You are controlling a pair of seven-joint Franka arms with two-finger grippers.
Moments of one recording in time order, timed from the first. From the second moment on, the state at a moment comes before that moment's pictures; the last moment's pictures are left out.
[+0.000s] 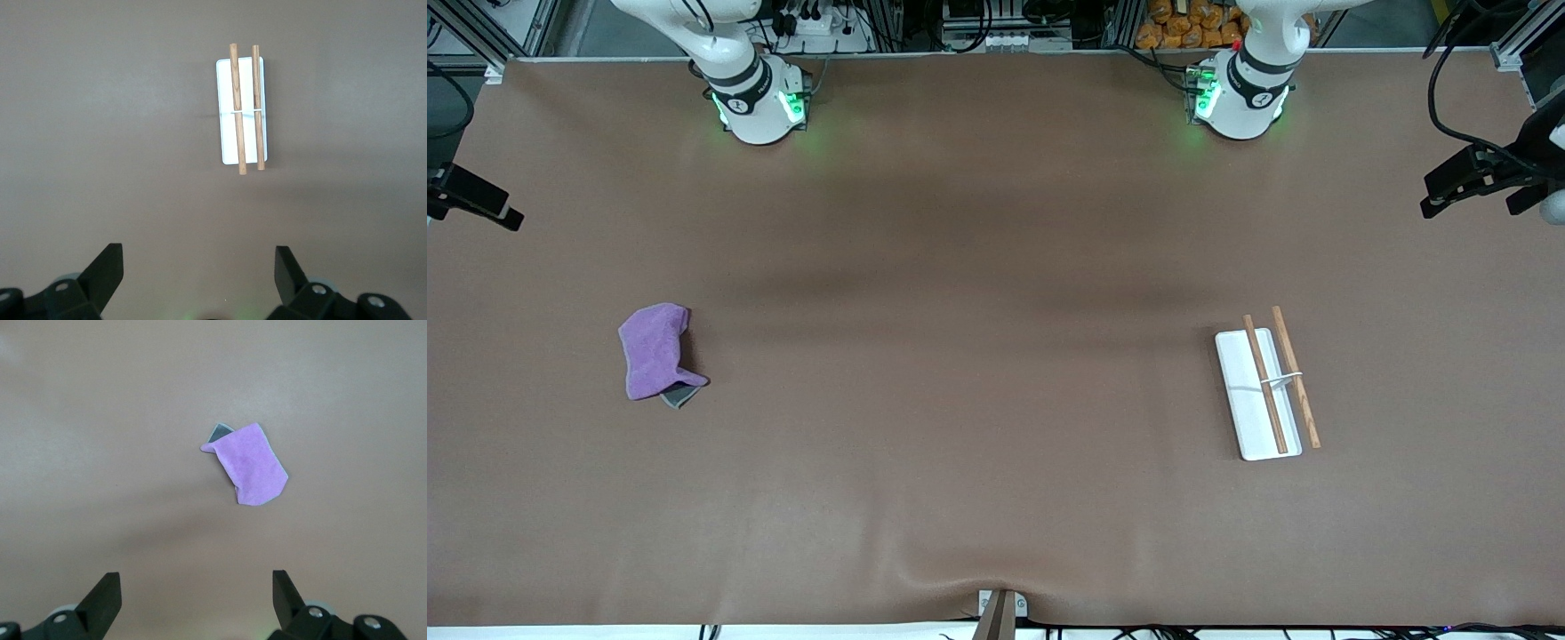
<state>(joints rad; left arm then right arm) 0.10 -0.05 -0.13 -1.55 0.02 1.50 -0.05 -0.07 -0.03 -0.05 -1.53 0.04 1.48 0.07</state>
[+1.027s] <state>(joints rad) 0.10 -0.05 -0.13 -1.55 0.02 1.49 -0.05 -0.07 0.02 -0.05 -1.54 0.03 1.51 0.07</state>
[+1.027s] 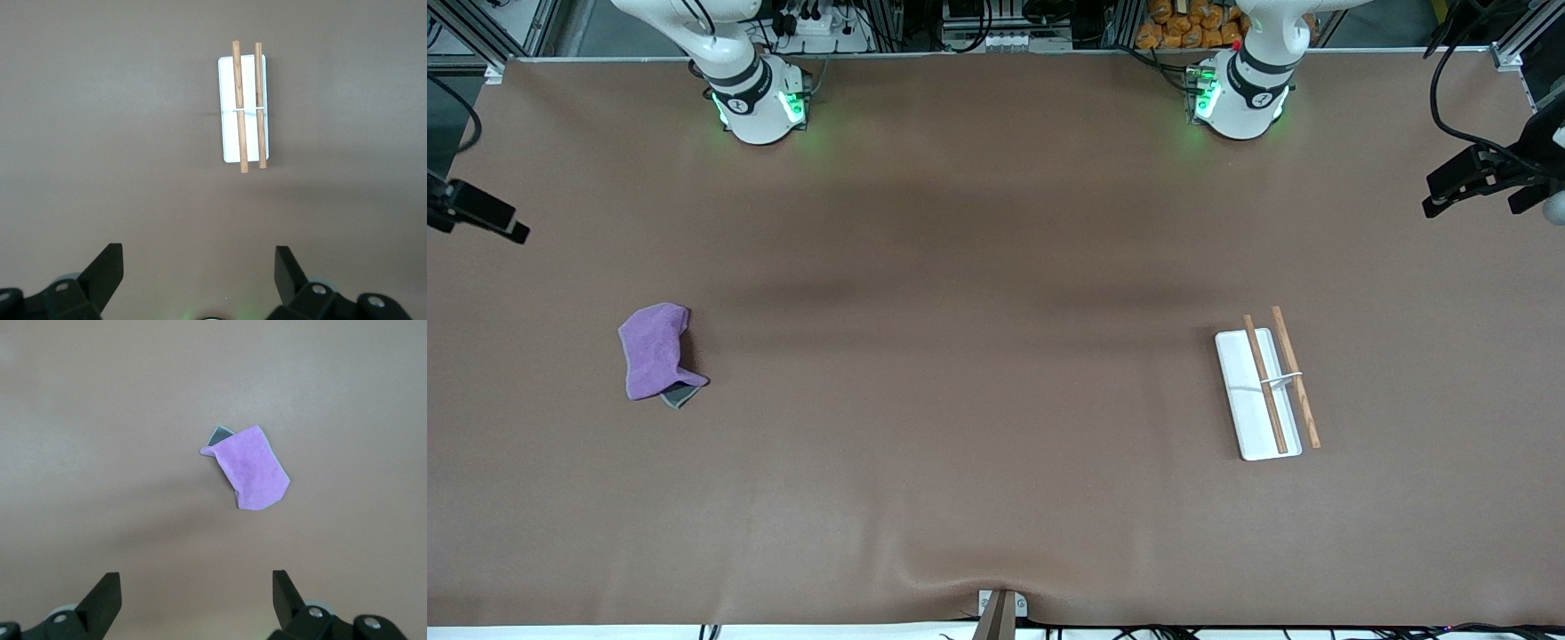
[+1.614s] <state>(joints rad) 0.10 -0.04 -0.13 -1.56 0.02 1.49 -0.05 -0.09 0.27 -0.06 -1.54 -0.09 1.68 0.01</state>
